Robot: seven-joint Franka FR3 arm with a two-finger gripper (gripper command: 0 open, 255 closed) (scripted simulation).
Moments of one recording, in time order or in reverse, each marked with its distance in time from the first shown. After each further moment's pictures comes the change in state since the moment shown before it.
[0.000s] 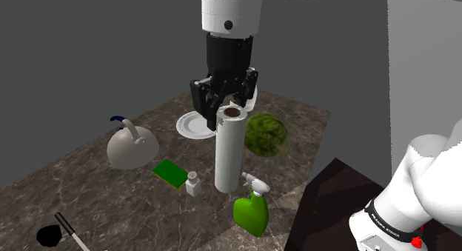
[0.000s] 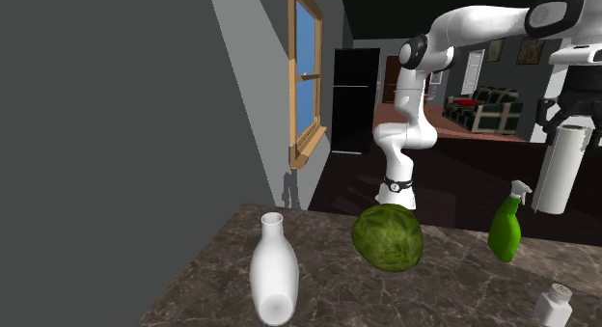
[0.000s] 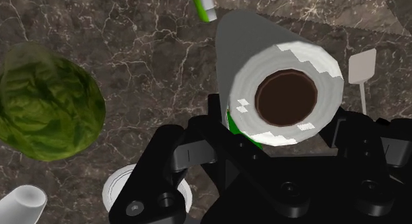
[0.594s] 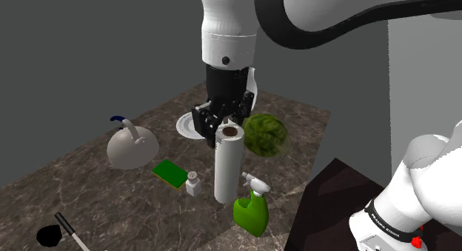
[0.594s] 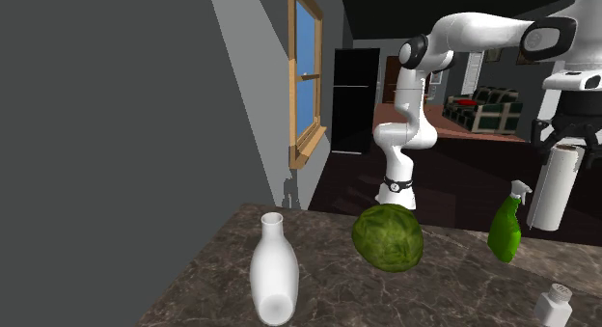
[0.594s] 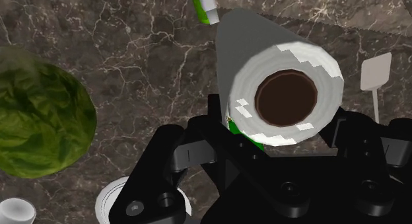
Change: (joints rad) arm 0.003 -0.010 0.003 -0.132 0.006 0.123 -0.009
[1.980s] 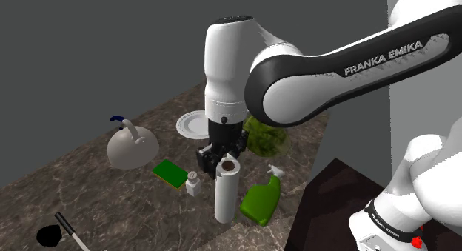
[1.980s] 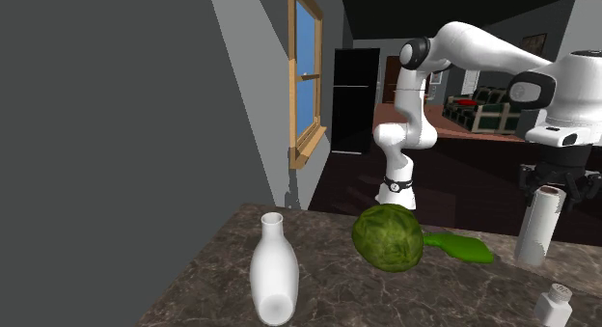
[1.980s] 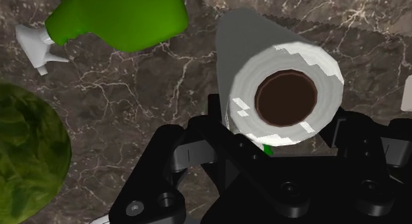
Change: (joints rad) arm 0.005 0.037 0.011 -0.247 -0.006 0.280 -0.009
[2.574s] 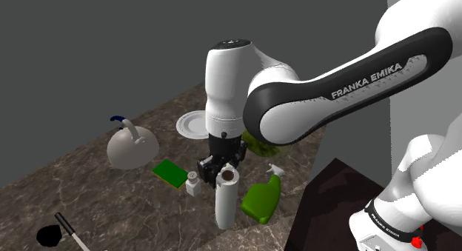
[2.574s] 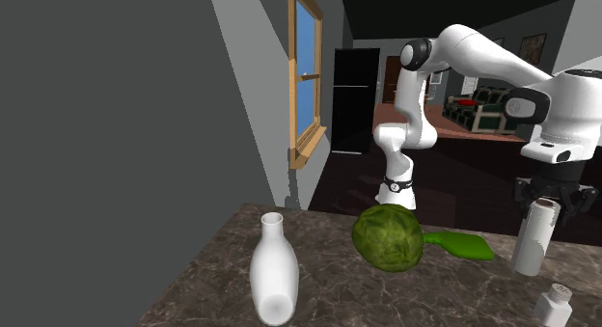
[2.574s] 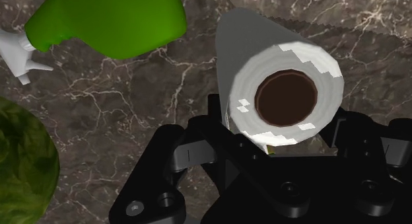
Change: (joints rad) arm 0.003 0.033 0.006 -0.060 -0.012 0.091 0.008
